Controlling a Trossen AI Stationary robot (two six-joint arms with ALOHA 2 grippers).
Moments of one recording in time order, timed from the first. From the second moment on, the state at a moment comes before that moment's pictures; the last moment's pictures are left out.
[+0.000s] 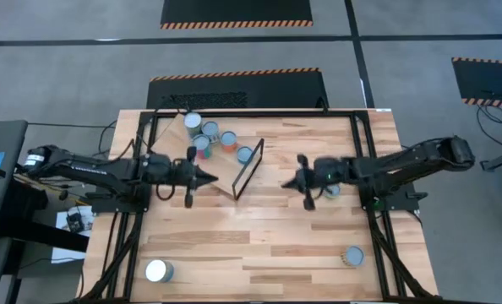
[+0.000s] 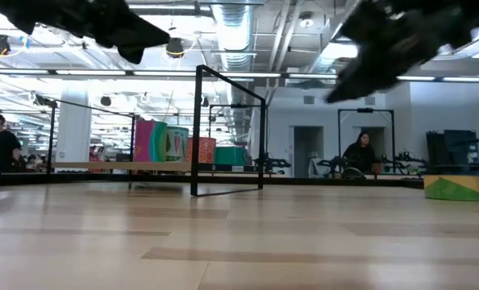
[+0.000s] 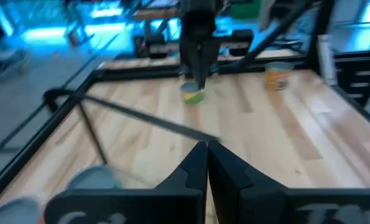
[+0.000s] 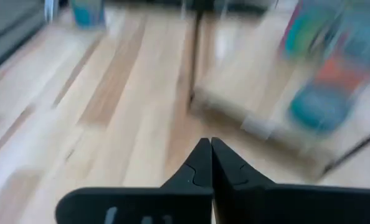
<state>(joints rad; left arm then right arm) -0.05 0.86 0.48 0.14 -0.08 0.05 0.02 1.16 0.54 0.15 -0.02 -0.05</state>
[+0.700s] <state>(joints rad) -0.13 0.86 0.37 0.31 -0.15 0.10 0.97 1.38 0.98 -0.95 0.11 1.62</state>
